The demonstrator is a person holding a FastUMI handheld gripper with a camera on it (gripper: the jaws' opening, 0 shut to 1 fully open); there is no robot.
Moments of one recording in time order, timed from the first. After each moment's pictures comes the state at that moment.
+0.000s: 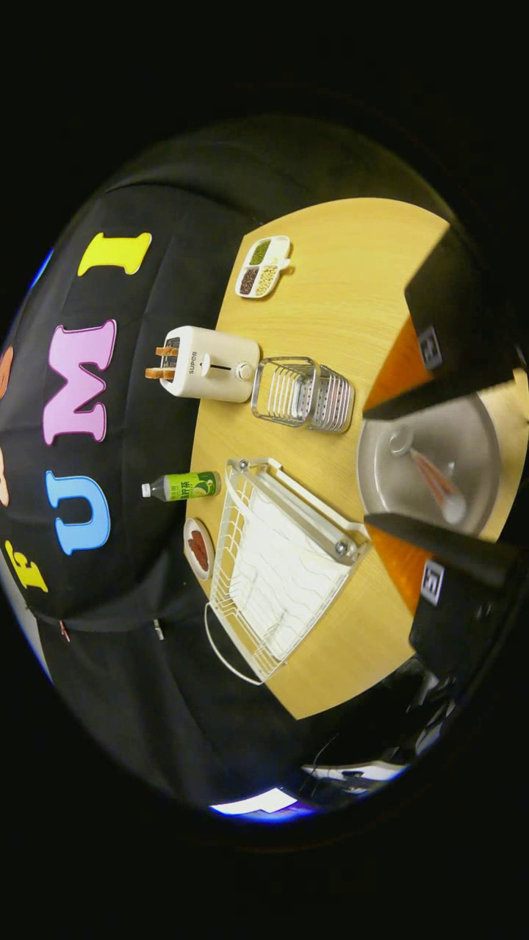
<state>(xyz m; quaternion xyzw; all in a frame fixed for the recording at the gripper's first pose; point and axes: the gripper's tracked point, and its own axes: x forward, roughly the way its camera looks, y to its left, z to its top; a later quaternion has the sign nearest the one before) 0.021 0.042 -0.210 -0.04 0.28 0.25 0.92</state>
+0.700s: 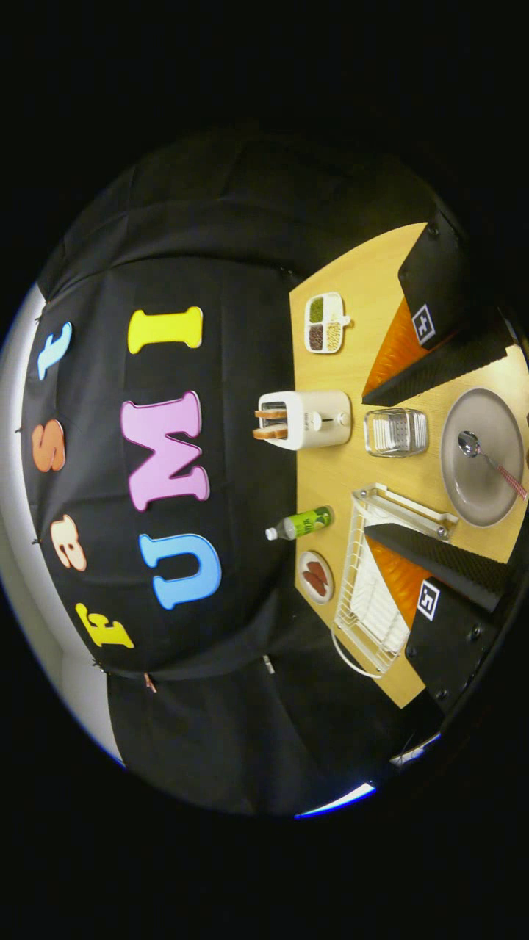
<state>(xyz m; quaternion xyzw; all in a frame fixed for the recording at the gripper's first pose) 0.038 0.012 -0.024 0.06 0.12 0.14 0.98</state>
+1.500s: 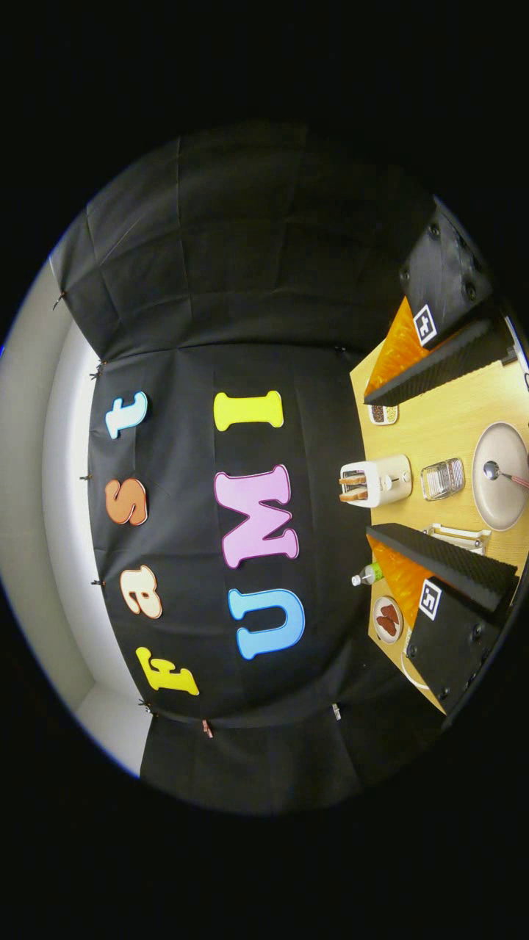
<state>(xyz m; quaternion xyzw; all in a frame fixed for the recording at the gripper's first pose) -0.028 -0.041 0.077 0.07 0.01 0.01 1.00</state>
